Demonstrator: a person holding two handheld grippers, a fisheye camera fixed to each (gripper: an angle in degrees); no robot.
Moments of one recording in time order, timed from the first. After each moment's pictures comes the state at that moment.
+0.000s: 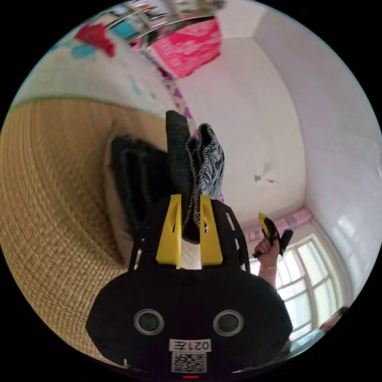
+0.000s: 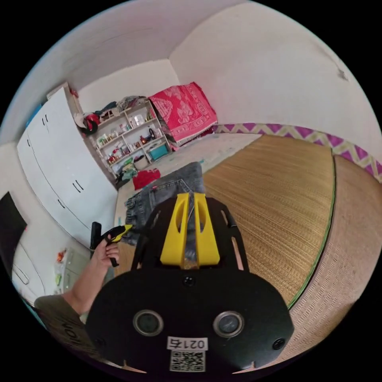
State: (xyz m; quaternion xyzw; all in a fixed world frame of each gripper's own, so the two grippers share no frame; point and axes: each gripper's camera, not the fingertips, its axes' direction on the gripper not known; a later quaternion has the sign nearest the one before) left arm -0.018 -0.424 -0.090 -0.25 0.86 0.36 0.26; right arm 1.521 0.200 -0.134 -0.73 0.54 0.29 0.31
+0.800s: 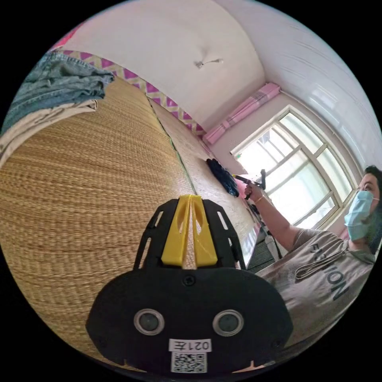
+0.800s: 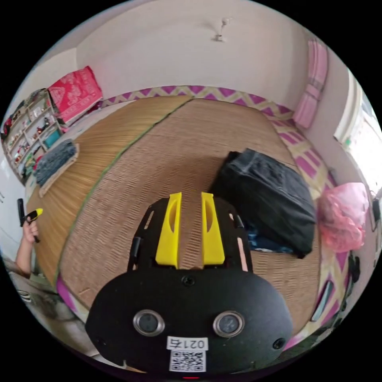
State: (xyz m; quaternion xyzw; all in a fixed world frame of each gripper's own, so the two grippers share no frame) left arm -0.370 -0.064 -0.049 -0.08 0.77 0.63 -0.02; right arm 1.167 -0.282 -0.087 -0.71 0.70 0.09 -0.01
